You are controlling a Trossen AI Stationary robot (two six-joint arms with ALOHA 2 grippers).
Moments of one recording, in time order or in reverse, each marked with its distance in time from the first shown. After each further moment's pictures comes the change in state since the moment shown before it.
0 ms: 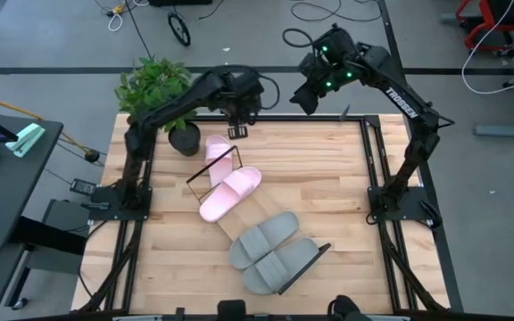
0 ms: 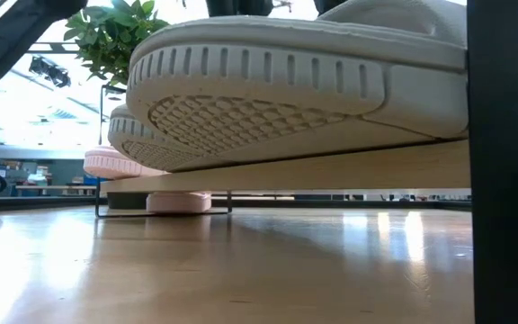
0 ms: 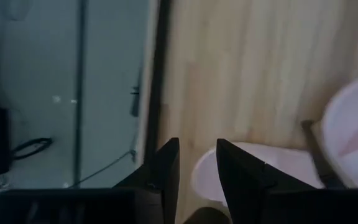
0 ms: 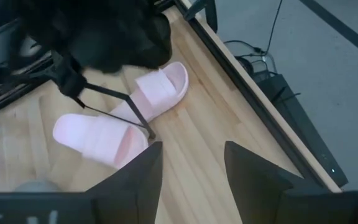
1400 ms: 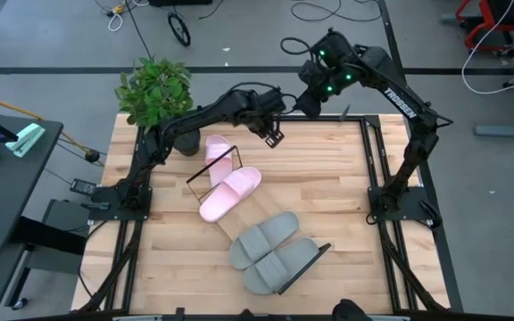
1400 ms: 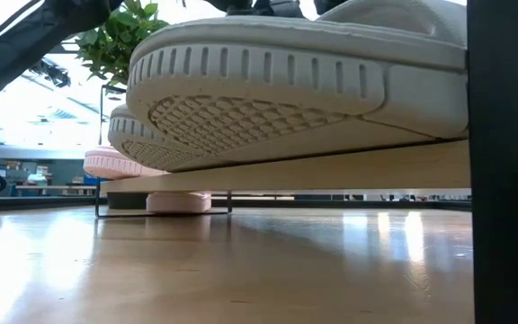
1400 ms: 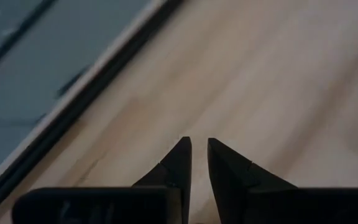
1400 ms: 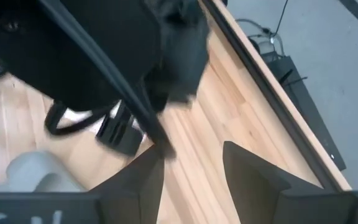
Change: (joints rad) left arm -0.086 0.150 0.001 0.217 0.036 -0.728; right arm 0.002 0.006 0.000 -0.094 -0.009 -0.073
